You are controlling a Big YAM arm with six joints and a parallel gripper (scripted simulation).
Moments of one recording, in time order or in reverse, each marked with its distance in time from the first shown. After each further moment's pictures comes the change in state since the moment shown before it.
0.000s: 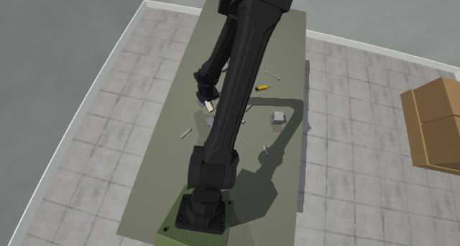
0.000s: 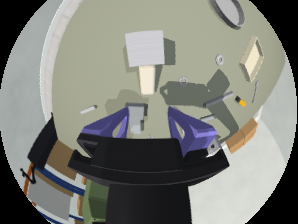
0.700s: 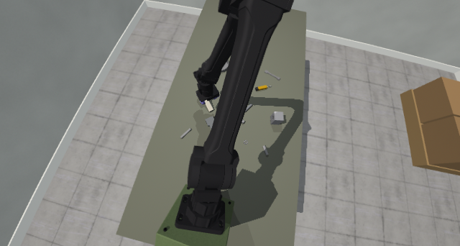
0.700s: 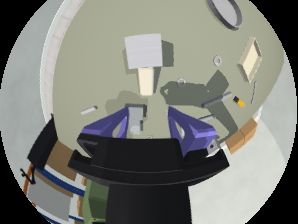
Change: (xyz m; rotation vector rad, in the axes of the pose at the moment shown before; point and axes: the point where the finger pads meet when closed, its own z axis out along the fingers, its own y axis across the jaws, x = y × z) arm -0.004 -0.002 -0.004 0.004 -0.010 0.001
